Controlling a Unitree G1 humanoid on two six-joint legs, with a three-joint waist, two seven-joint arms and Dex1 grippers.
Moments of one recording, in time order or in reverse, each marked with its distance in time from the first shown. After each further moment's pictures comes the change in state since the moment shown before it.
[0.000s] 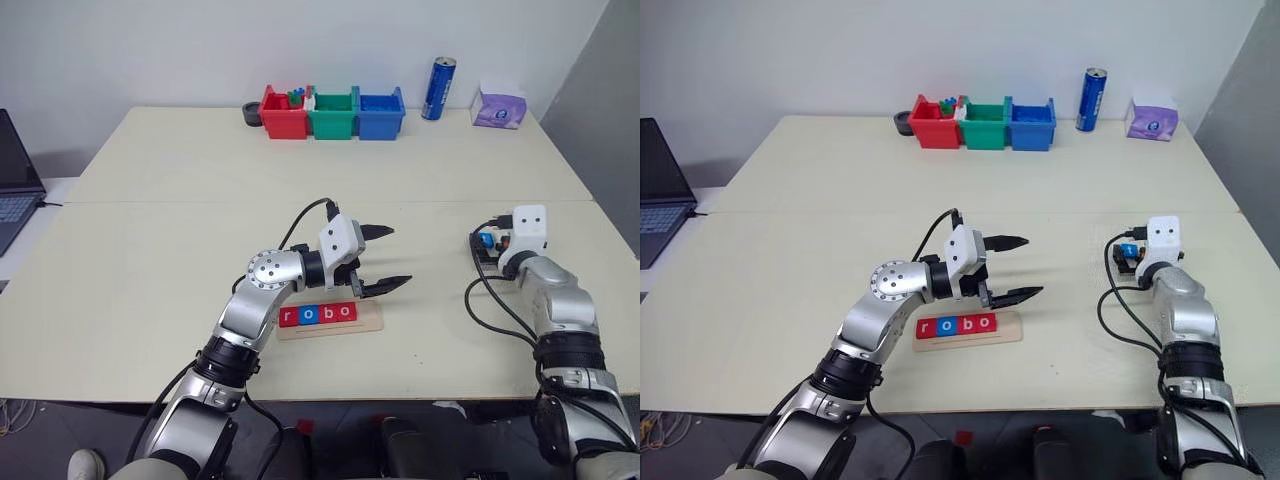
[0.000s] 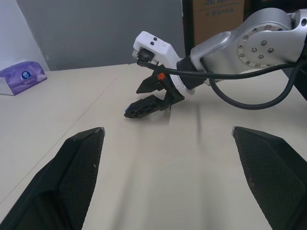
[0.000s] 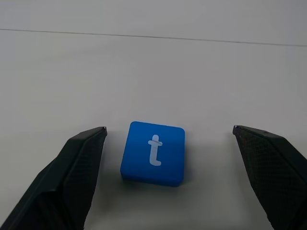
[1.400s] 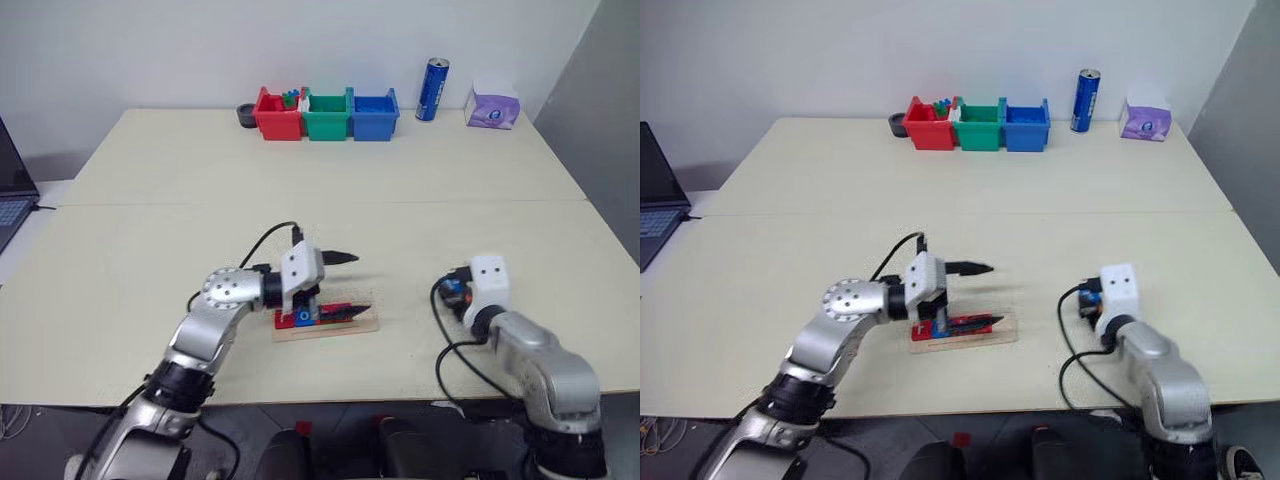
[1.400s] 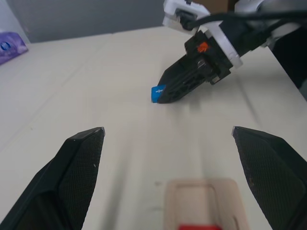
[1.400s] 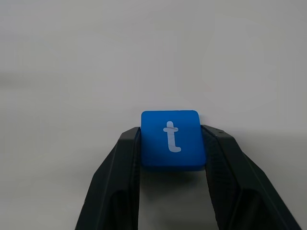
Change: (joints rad) left arm 0.190 0.245 0.047 -0.139 -0.078 -0.010 -0.149; right arm 0.467 0.204 0.192 -1.019 0.099 0.649 -0.085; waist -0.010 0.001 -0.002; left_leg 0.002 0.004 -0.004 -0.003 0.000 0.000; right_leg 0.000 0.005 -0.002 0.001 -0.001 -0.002
